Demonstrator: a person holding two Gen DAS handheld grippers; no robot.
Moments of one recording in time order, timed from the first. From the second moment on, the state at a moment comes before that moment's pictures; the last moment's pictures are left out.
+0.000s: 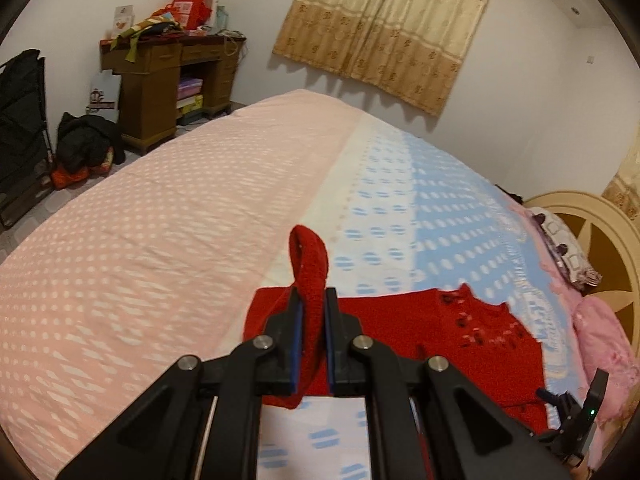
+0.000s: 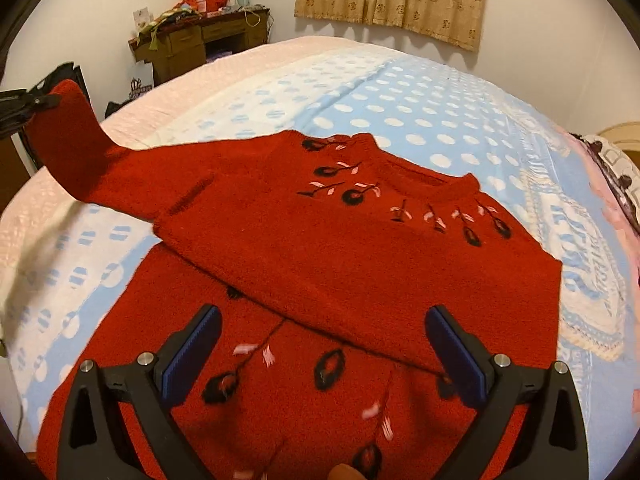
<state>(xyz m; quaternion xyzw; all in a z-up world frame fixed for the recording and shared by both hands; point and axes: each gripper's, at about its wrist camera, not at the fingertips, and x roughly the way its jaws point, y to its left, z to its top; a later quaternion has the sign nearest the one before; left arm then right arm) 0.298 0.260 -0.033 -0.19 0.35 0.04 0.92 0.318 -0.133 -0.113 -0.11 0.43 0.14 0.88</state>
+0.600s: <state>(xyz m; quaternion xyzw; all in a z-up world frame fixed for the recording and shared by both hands) 0.322 0.148 0.008 -0.16 0.34 -0.04 0.93 0.252 -0.181 -0.098 -0.08 0.42 0.14 0.89</state>
